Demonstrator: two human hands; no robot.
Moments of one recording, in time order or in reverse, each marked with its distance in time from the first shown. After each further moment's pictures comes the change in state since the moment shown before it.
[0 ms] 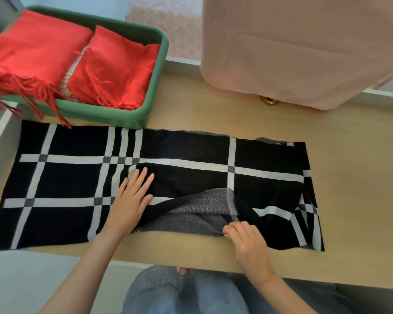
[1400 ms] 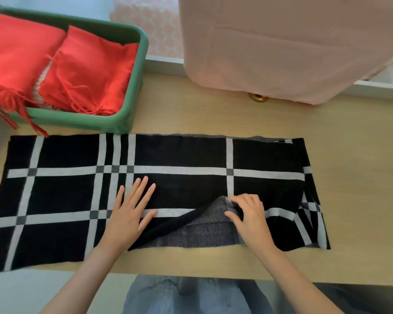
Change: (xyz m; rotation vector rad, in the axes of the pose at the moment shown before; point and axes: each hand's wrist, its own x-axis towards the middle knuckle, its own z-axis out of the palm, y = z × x) left_hand -0.001 0.026 0.012 0.187 -0.036 0.095; right_hand 0.050 0.044 -0.016 0.312 -0.177 0.460
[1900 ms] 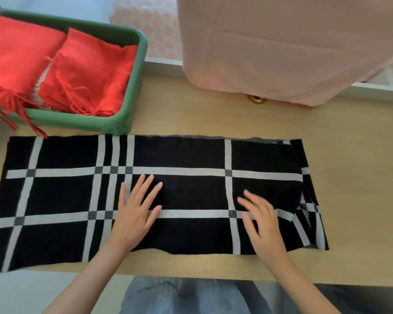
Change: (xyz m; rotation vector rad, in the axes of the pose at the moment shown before) left_hand 0.012 0.022 -0.009 -0.036 0.075 -0.025; right_hand -0.027 0.004 -0.027 0.099 0.025 0.009
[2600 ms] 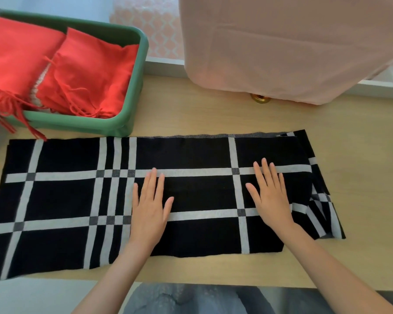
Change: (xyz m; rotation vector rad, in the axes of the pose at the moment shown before) left_hand 0.020 0.029 0.012 0.015 0.037 -0.188; right_hand 0.078 0.055 0.016 -0.524 -0.086 0.088
